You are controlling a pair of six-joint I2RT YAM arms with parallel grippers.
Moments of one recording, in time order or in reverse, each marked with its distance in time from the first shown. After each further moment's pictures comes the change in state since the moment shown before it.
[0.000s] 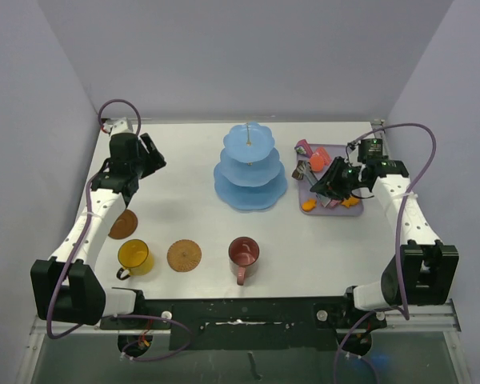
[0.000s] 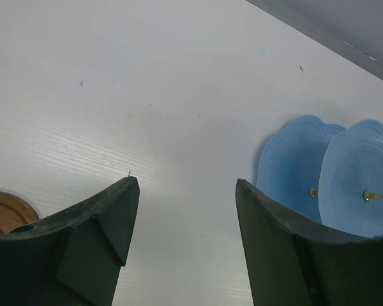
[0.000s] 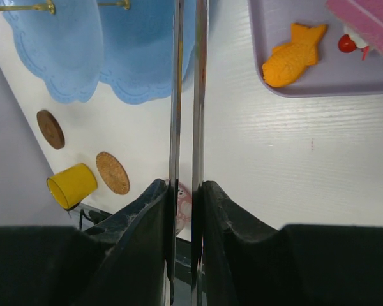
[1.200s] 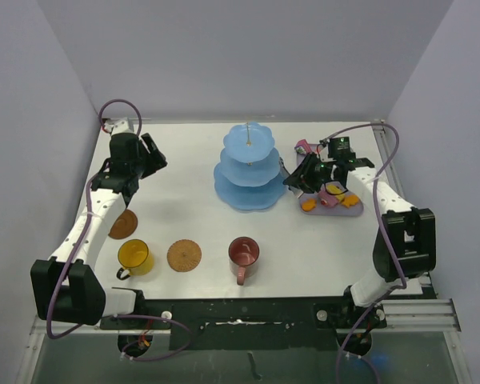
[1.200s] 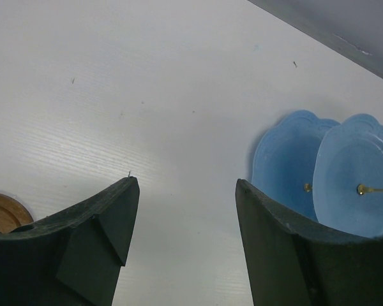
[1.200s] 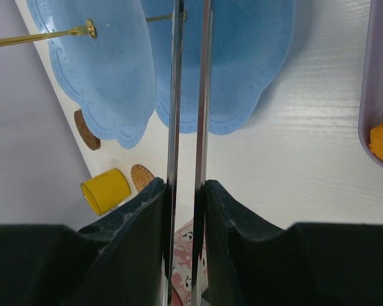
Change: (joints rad) left arm -0.001 0.000 0.000 0.000 0.023 -0.002; right arm 0.163 0.190 -0.034 0.344 -0.075 0.220
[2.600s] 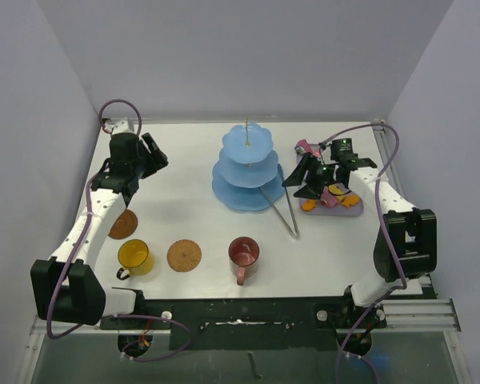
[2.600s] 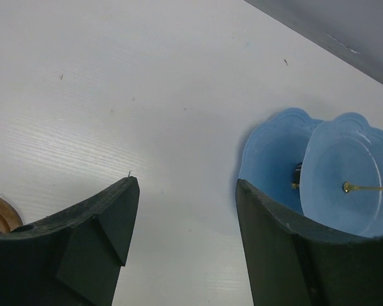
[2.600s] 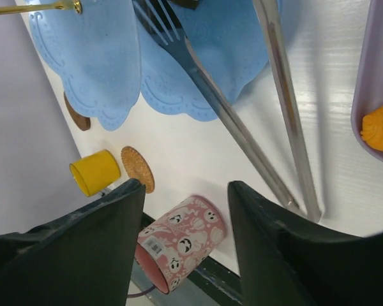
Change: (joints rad) left arm 0.000 0.000 0.000 0.002 0.027 -0.025; right arm -0.021 0.010 -0.011 -0.032 -0.066 -0.080
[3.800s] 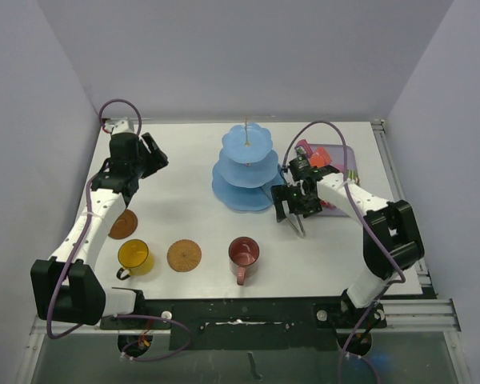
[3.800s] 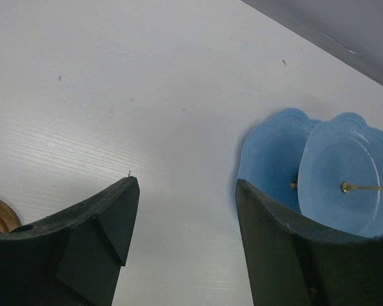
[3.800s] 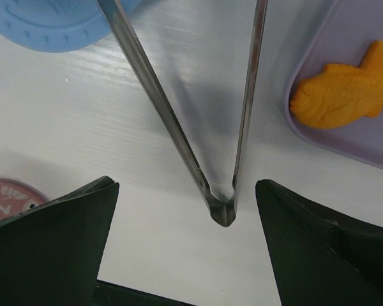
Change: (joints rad) left arm 0.000 0.000 0.000 0.006 0.003 0.000; right arm 0.296 0.042 -0.016 -0.203 0.539 -0.461
